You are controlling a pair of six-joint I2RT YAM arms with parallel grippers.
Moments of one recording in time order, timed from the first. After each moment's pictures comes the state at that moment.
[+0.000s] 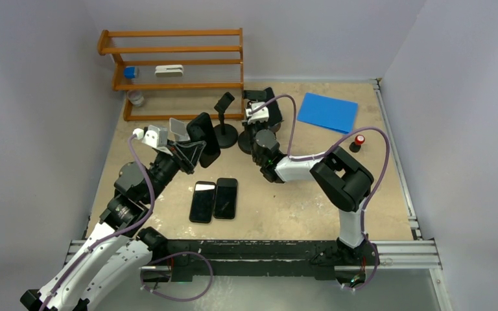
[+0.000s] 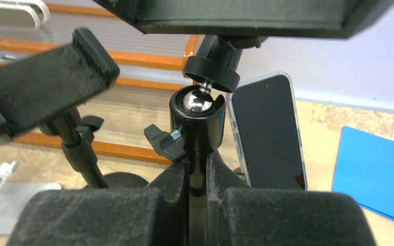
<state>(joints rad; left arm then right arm) -0.59 0.54 0.67 -0.02 -0.05 -0.36 0.82 1.94 1.04 1.05 0.64 -0.11</state>
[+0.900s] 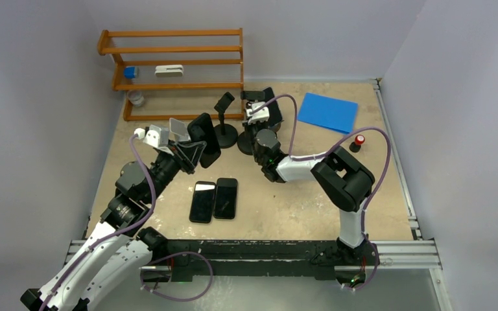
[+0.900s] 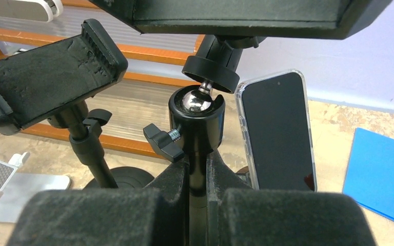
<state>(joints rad) -0.59 0.55 0.67 -0.02 -0.05 -0.36 0.81 1.93 1.02 1.03 0.58 -0.08</state>
